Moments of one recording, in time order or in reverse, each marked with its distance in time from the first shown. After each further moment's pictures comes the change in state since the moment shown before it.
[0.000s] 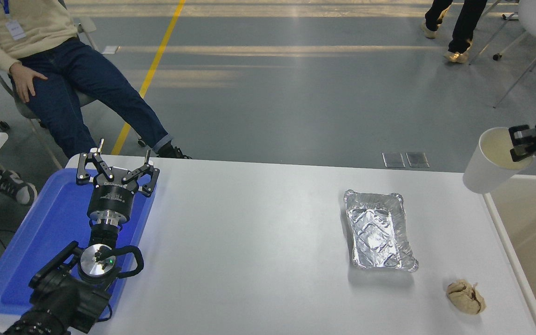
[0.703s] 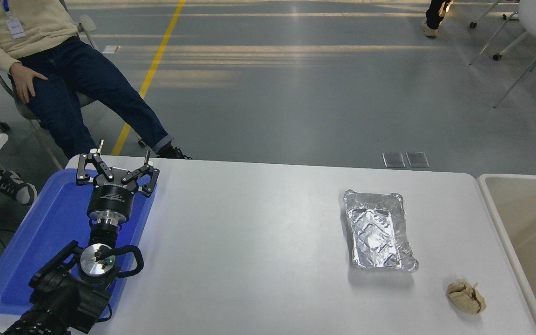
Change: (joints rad) left arm 0.000 0.000 0.000 0.000 0.000 0.000 0.000; right arm -0.423 -0.150 0.216 -0.470 -0.163 -0.032 0.090
